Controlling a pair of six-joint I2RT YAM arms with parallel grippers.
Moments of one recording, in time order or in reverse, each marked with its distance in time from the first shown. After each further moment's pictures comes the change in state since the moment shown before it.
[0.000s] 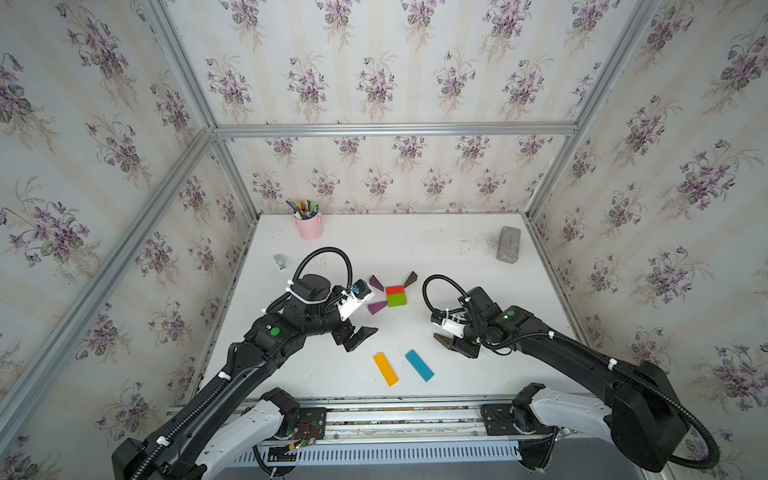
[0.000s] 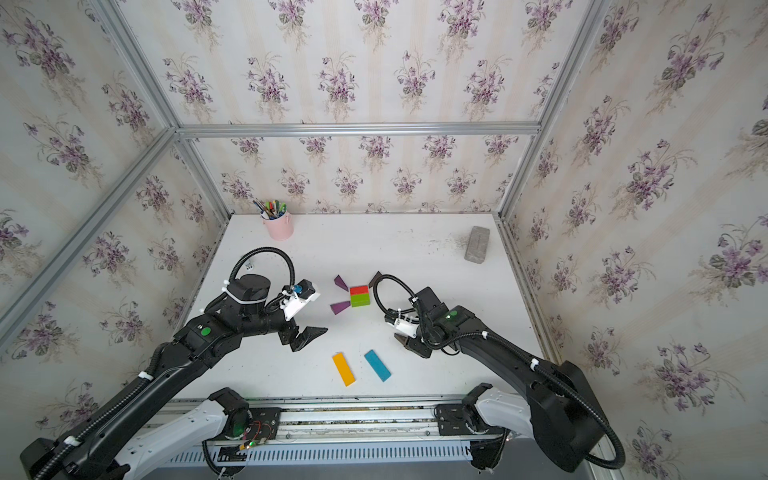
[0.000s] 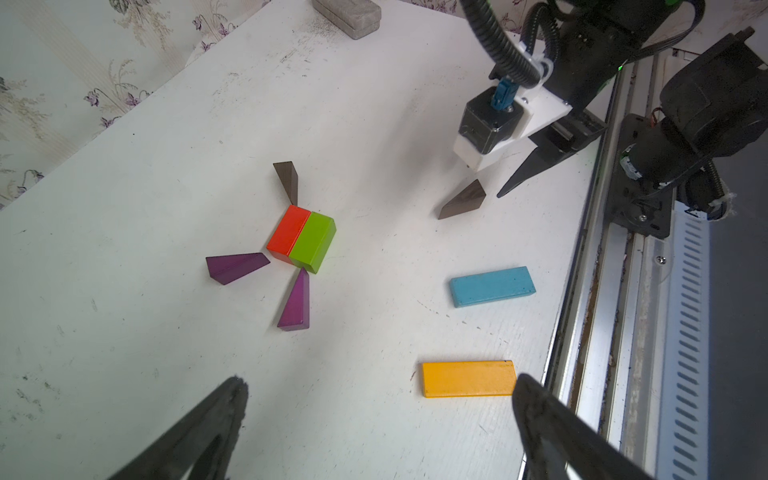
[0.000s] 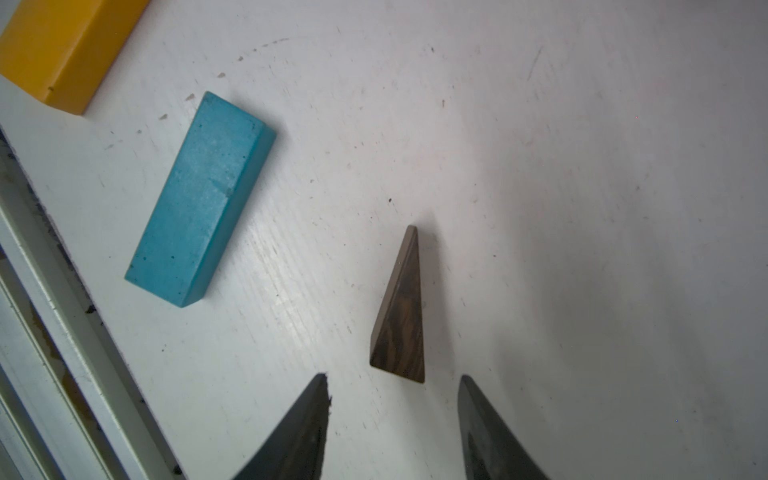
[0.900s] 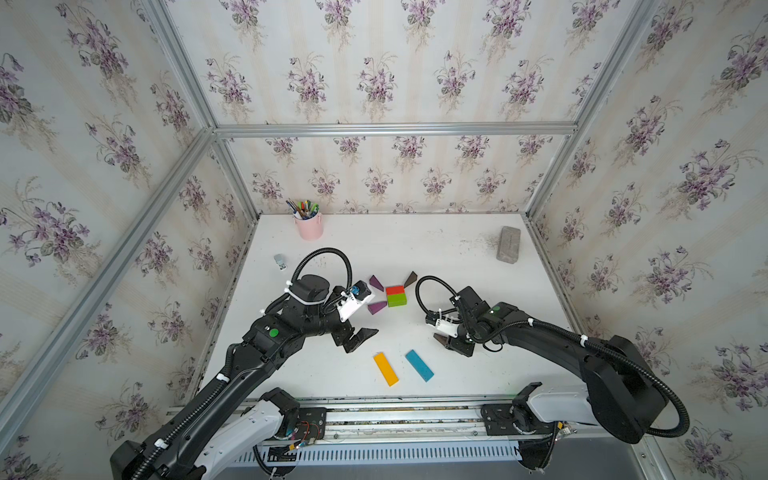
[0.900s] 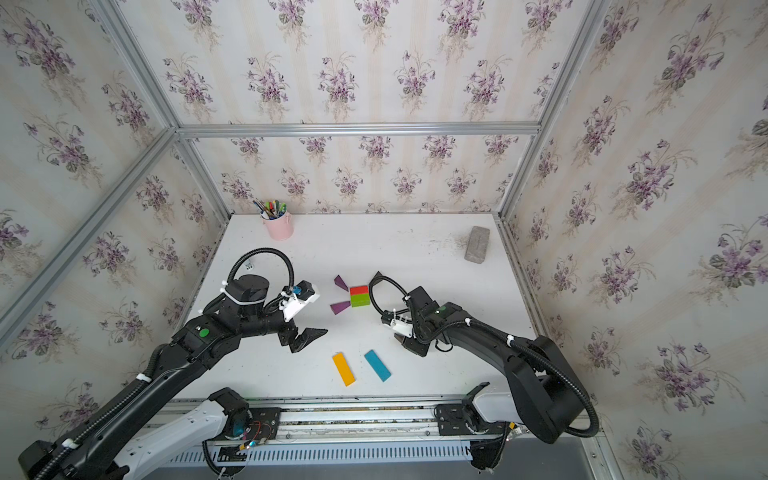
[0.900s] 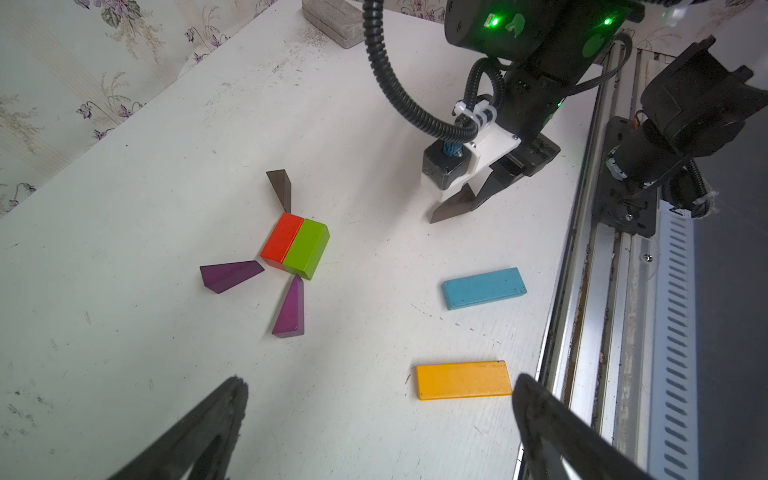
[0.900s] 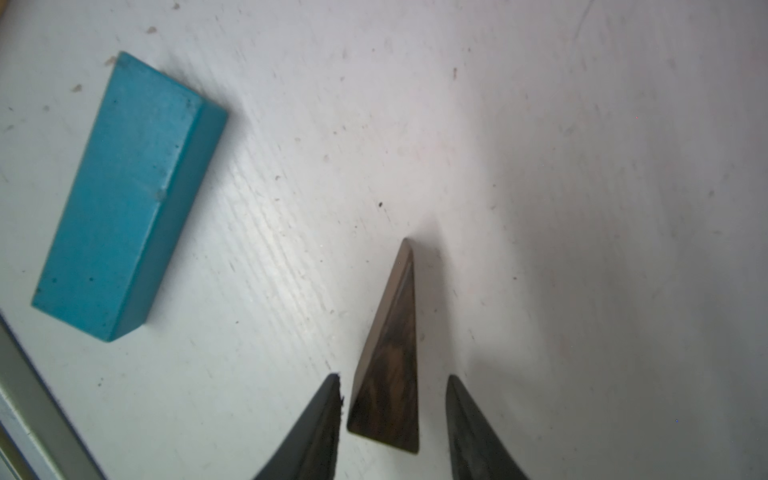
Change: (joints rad) left arm 0.000 -0.010 0.000 0.000 0.024 0.011; right arm 0.000 0.138 0.003 0.066 0.020 -0.018
